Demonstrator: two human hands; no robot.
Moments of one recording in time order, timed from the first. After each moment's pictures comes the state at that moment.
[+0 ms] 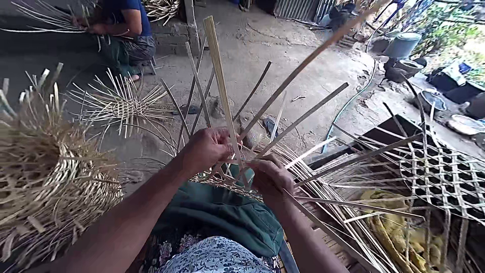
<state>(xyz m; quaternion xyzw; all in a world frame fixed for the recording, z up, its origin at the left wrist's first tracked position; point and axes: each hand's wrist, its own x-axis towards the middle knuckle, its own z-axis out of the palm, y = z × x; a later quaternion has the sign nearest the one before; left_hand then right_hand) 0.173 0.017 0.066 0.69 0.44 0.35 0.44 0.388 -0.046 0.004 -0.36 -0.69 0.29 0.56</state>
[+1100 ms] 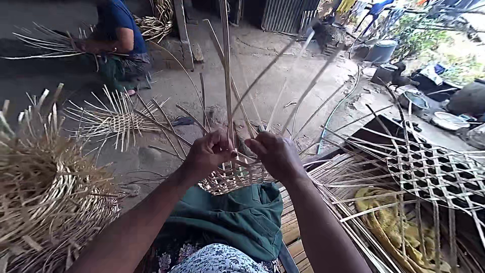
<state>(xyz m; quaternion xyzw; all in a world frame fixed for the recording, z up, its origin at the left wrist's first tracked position) 0.188 0.016 0.051 0.71 0.30 0.50 0.40 0.401 -0.013 0.101 -0.59 -0.73 0.15 0.31</state>
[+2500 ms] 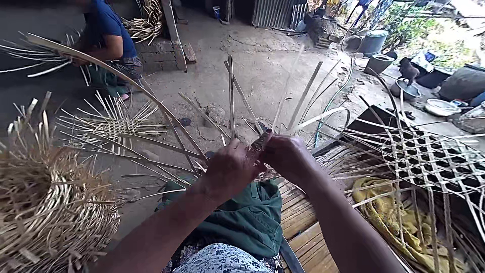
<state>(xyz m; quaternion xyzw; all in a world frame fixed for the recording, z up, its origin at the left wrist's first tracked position) 0.251 -0.013 0.061 0.86 0.33 0.37 -0.08 0.434 -0.028 0.104 -0.53 -0.79 0.12 0.29</state>
